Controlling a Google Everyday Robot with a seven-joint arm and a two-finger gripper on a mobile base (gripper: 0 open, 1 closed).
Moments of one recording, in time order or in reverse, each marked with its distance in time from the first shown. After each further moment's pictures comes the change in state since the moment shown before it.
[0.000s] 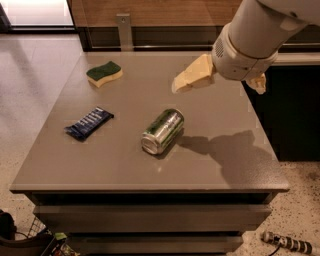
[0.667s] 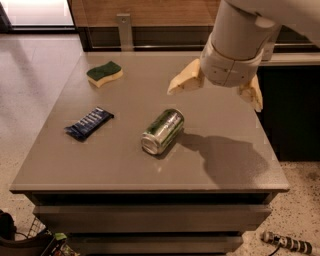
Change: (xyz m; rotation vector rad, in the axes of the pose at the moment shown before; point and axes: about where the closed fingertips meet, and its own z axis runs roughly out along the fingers) arm 0.021 0.007 0.010 0.099 0.127 0.288
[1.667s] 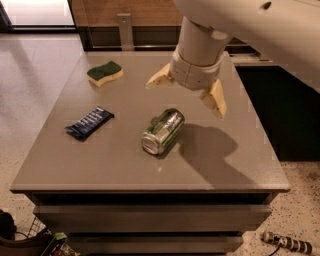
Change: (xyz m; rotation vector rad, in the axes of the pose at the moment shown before) arm -0.014 0.055 0.042 -0.037 0.046 0.248
